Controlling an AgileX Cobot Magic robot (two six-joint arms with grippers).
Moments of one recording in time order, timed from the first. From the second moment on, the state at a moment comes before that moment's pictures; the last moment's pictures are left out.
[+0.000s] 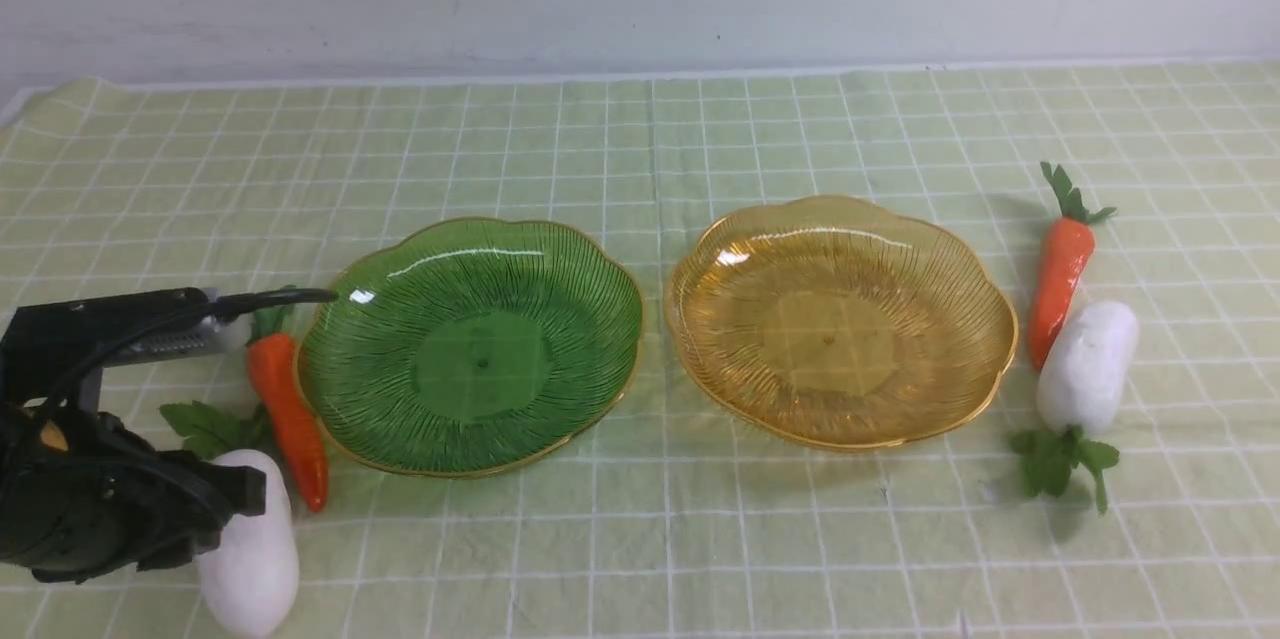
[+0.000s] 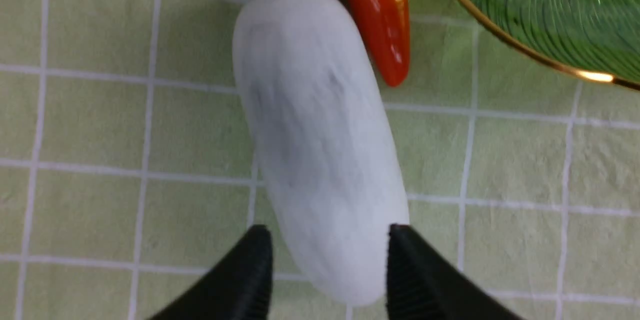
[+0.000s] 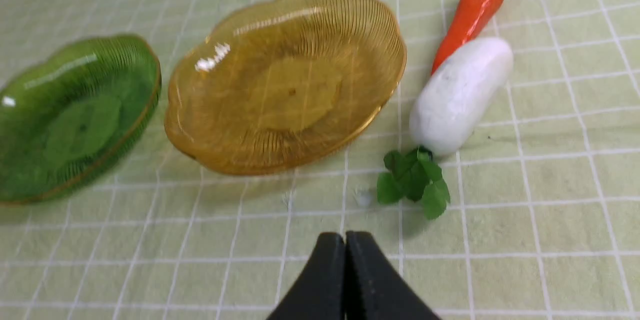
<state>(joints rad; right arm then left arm) 0.04 0.54 -0.59 0.30 0.84 -0.03 -0.04 1.24 -0.66 -0.03 0.63 -0.15</state>
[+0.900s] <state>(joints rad) 0.04 1.00 -0.68 0.29 0.74 -0.08 -0.04 1.39 -0.74 -0.06 0.68 -0.28</state>
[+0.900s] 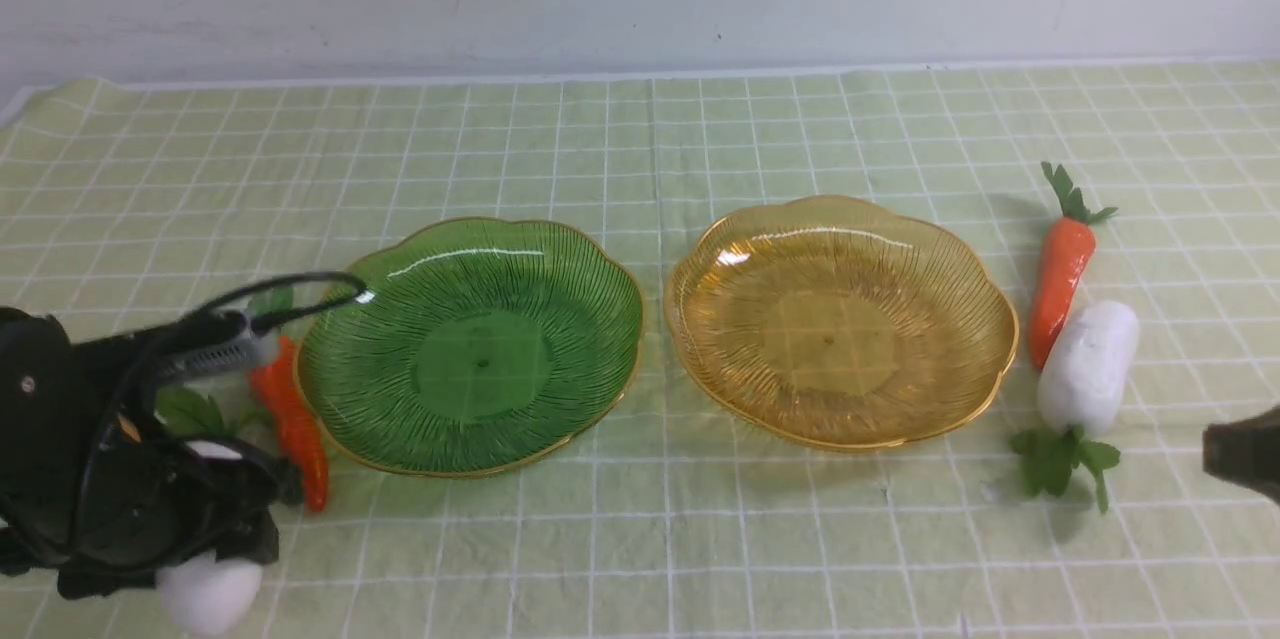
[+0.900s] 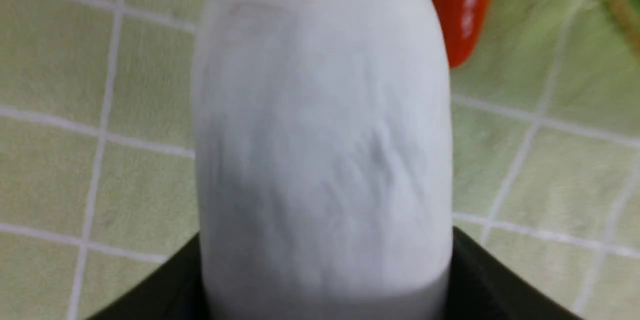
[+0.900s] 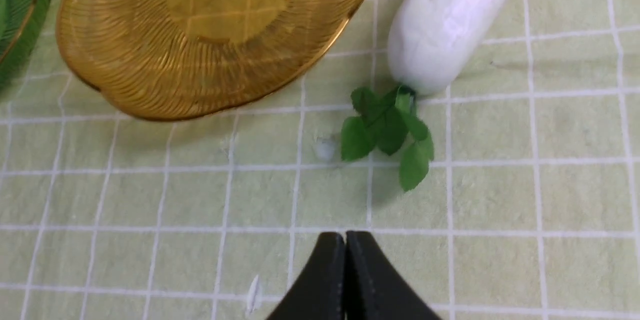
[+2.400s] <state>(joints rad) 0.06 1.62 -1.29 0.55 0.82 -0.19 -0.04 1.64 -1.46 -0.30 0.97 0.17</state>
